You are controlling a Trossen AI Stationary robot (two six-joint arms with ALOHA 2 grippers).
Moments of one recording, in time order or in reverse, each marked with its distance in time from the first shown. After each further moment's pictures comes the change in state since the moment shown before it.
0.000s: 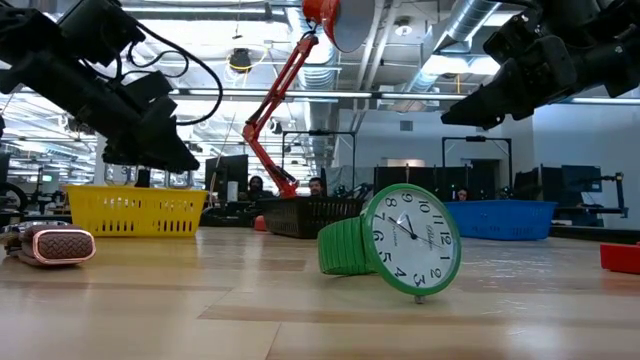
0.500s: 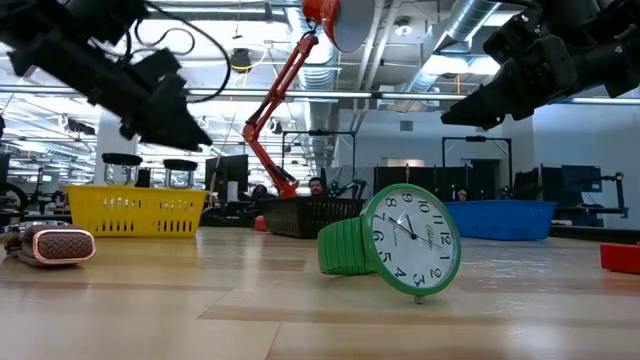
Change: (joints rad) left arm 0.000 -0.012 0.078 0.005 -0.001 0.123; right arm 0.000 0.000 0.000 0.000 0.000 0.000
